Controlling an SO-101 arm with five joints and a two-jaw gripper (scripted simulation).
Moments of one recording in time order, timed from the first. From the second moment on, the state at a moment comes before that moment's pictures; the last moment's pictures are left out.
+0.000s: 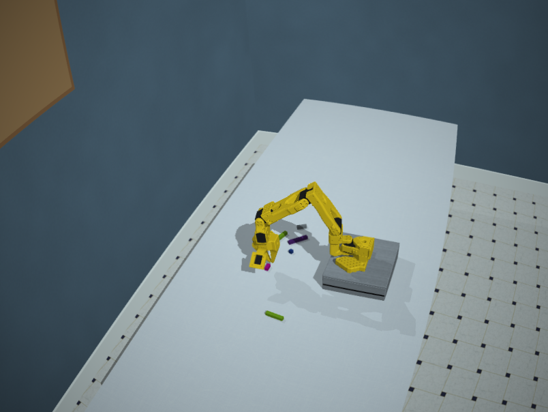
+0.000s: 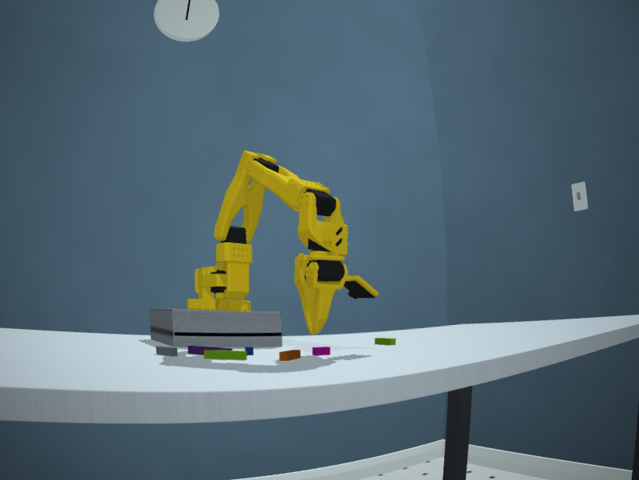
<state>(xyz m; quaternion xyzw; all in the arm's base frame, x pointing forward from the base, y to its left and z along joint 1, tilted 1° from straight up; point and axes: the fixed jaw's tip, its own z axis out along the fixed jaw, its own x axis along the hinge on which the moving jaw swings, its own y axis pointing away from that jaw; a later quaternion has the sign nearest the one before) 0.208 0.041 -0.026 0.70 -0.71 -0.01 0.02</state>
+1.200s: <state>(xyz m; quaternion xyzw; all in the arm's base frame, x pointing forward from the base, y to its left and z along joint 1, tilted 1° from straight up) 0.207 0.041 0.000 0.68 -0.73 0.00 0.01</state>
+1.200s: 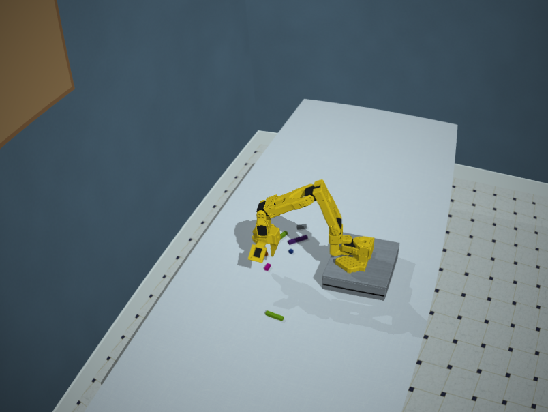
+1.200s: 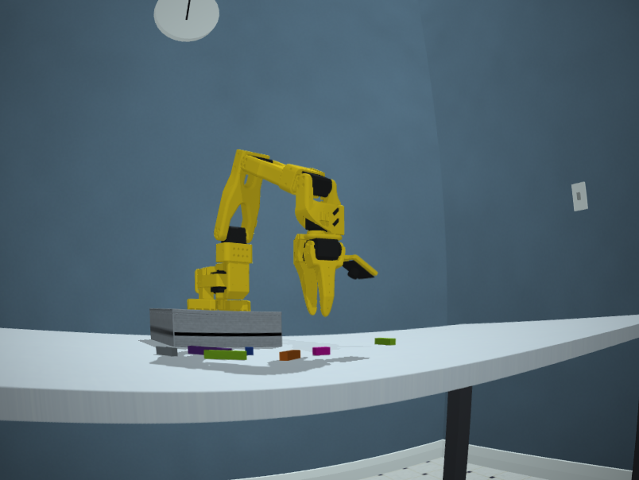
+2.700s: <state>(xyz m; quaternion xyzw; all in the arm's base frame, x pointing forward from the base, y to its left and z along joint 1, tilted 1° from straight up) 0.208 0.041 -0.021 0.68 -0.73 0.00 0.00</state>
